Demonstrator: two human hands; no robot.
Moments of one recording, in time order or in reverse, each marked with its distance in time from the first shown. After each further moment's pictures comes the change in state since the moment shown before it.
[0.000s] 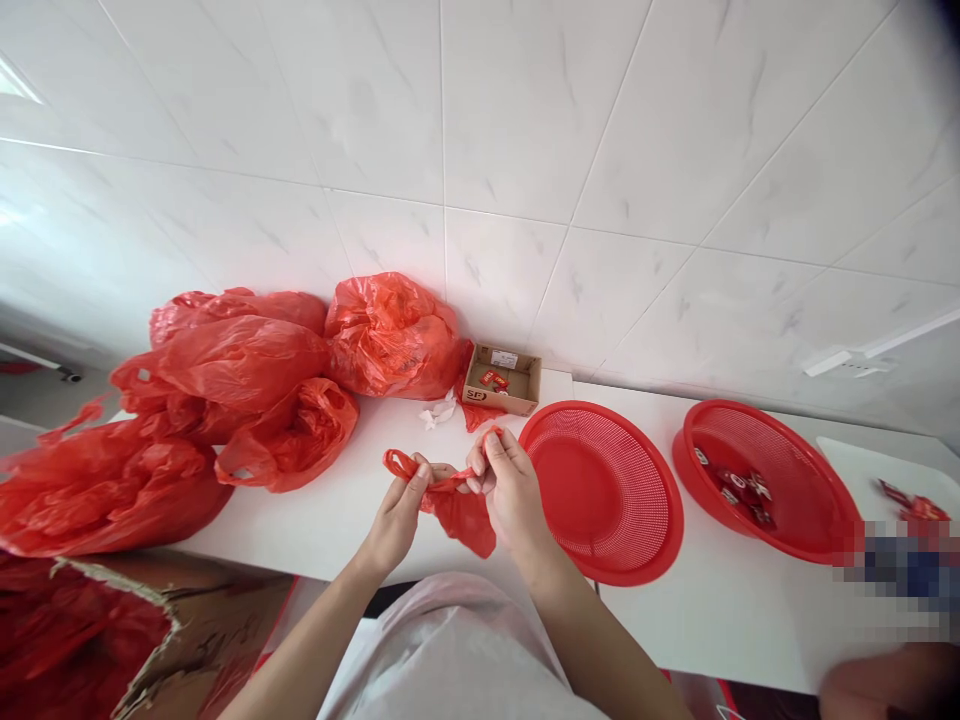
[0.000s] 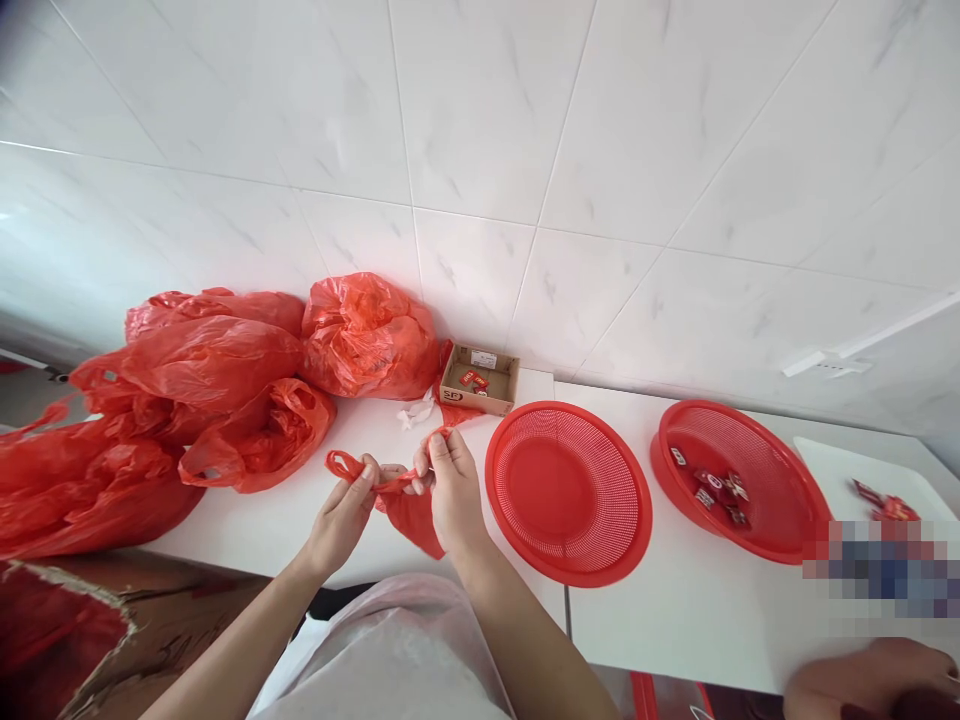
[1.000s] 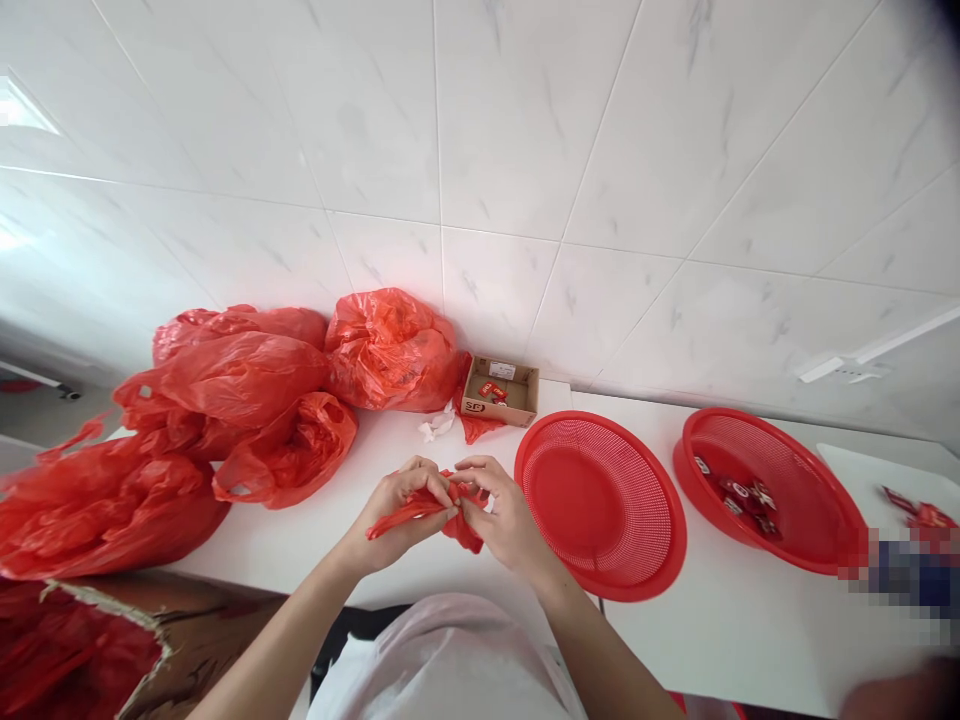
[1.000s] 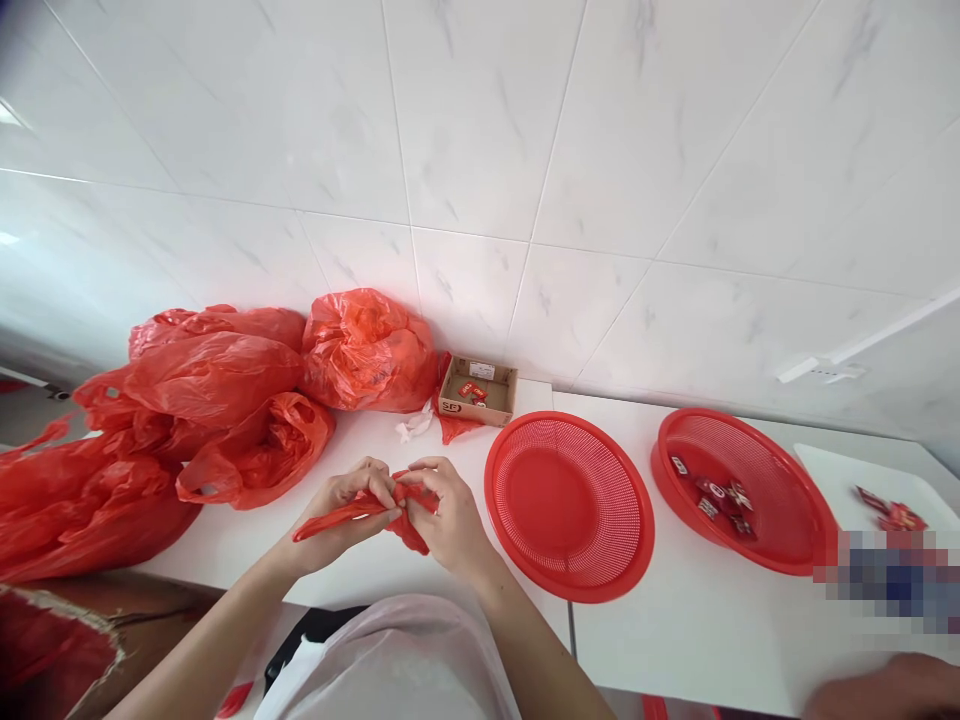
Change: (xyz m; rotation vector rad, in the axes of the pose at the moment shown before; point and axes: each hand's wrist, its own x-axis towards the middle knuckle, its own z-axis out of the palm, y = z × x) left_hand 0.008 0.027 -0.021 0.316 -0.226 0.111; right_hand -0.010 0.001 -0.027 -0.717 -0.168 -0.160
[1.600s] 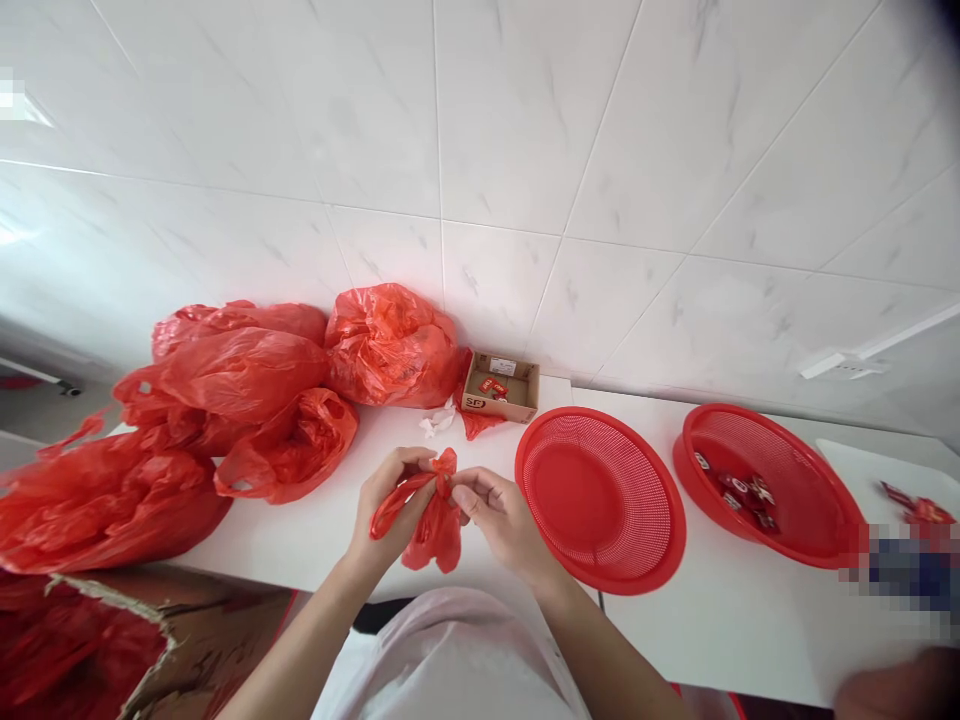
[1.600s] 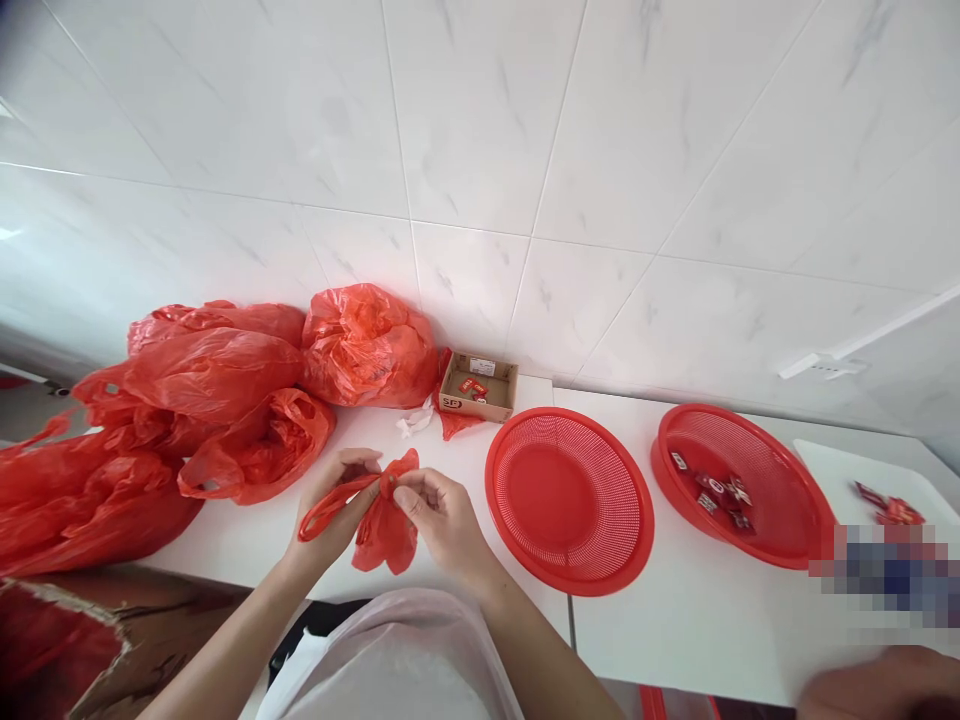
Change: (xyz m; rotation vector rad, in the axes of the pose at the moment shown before) left_hand -0.003 -0.009 0.015 0.203 0.426 0.179; right_hand -0.008 -0.008 0.009 0.243 -0.099 0.116
